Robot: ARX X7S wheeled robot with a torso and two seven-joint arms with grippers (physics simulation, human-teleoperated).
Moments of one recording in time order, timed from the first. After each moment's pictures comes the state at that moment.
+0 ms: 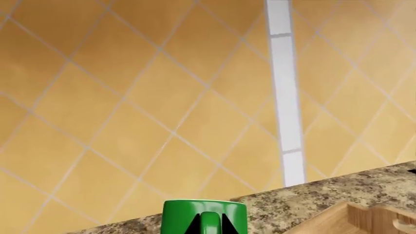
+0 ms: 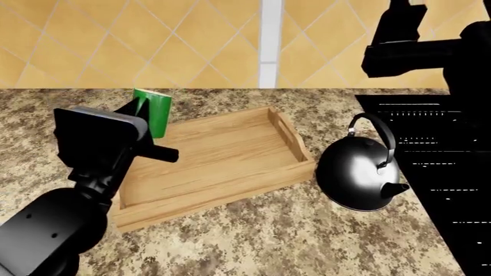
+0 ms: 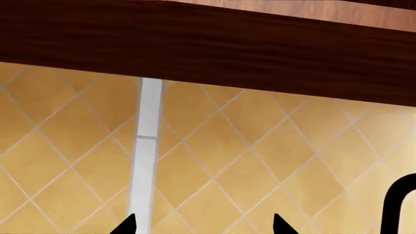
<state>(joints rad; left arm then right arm) -0.58 -0.68 0.42 0.33 -0.70 -0.36 -0.35 1.25 0.83 -0.33 -0.64 1.54 0.92 1.08</state>
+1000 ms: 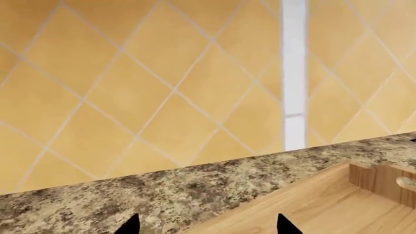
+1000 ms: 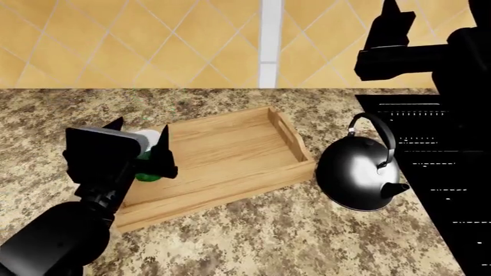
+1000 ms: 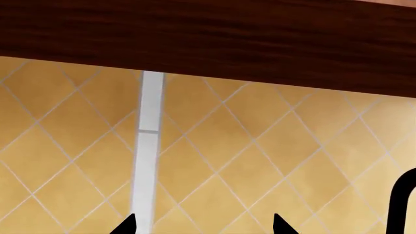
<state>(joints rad) -0.51 -0.68 0.42 0.27 -0.72 -0.33 -0.33 1.23 0.82 -0.34 -0.62 1.50 0.90 1.05</state>
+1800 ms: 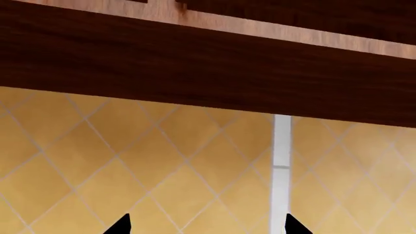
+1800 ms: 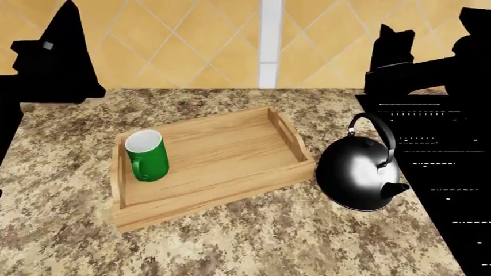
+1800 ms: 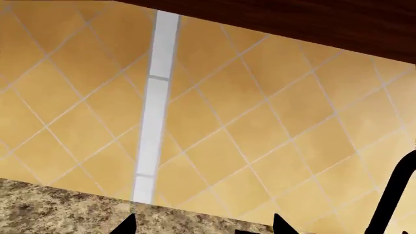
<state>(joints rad) -0.74 -0.92 0.04 0.77 -1.36 -0.52 -0.74 1.42 0.90 -0.43 -0.50 1.87 1.07 1.16</state>
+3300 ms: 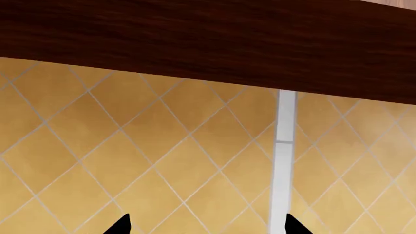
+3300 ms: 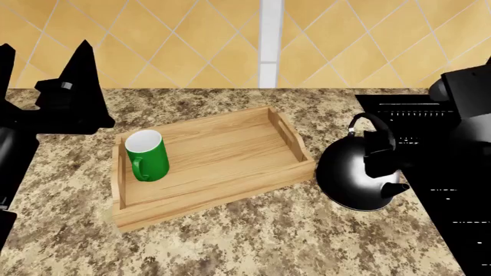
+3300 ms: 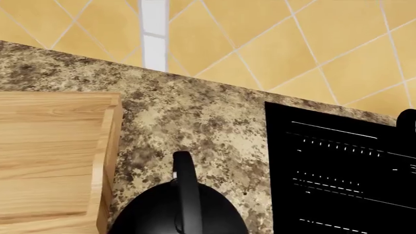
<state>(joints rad) -0.56 -0.91 -0.01 0.79 -1.30 -0.48 -0.69 1.05 1.03 -0.45 -0.33 1.68 1.08 0.70</state>
